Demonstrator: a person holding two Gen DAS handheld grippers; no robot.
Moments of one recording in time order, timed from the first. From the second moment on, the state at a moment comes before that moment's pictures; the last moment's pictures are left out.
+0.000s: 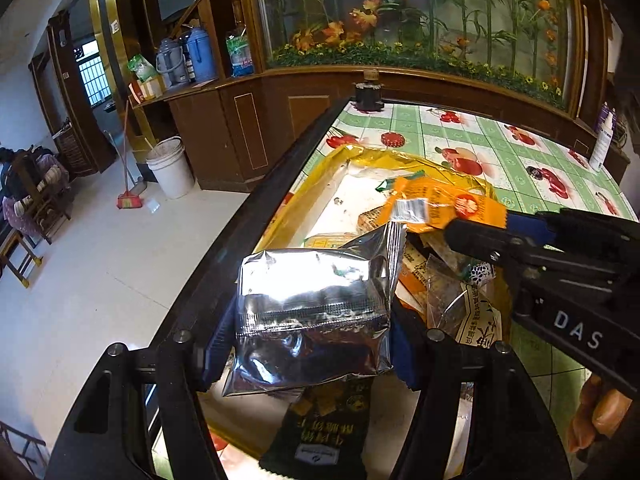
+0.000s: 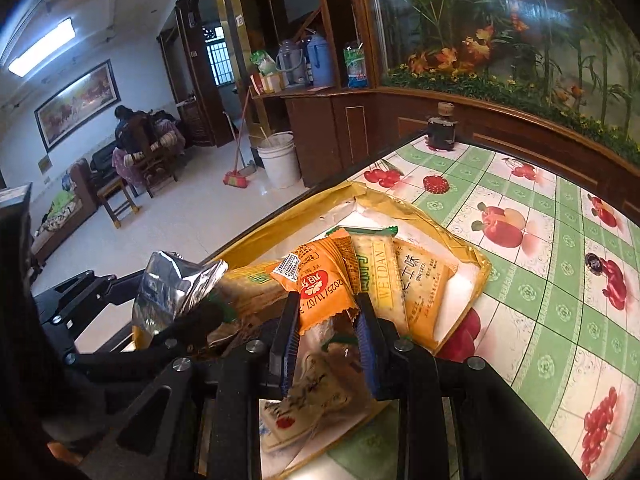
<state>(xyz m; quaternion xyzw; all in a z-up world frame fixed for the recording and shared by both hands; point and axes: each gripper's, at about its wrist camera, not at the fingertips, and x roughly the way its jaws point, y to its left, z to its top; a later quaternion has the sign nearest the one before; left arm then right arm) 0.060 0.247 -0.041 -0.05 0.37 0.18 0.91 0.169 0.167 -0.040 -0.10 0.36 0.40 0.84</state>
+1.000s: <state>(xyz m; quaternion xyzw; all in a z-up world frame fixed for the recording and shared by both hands) 0.012 0.229 -0.004 -0.04 0.32 0.22 0.92 0.137 0.108 -0.022 -0.08 0.34 0.40 0.85</state>
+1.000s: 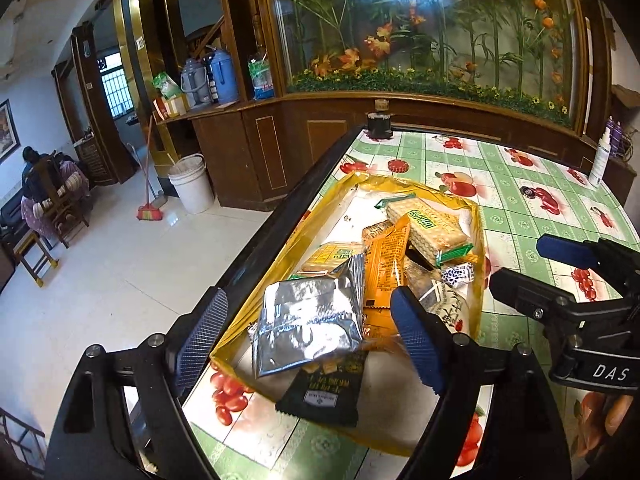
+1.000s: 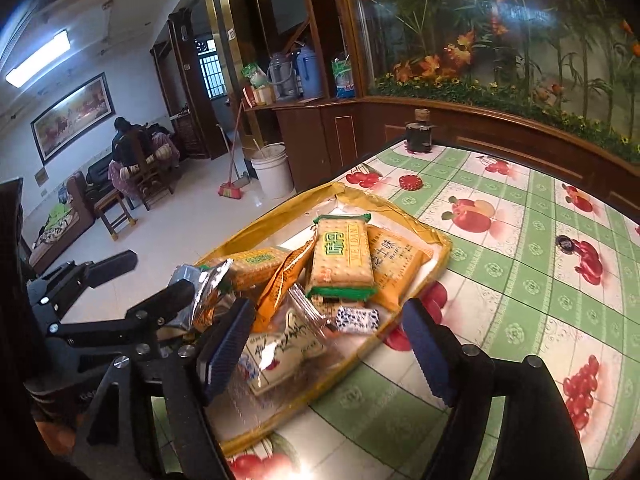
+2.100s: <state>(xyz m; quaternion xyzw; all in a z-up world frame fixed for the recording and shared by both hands) -0.076 0.197 0.026 -0.03 0.29 0.22 0.93 0.036 0.081 -0.016 -0.22 0.30 0.49 0.79</state>
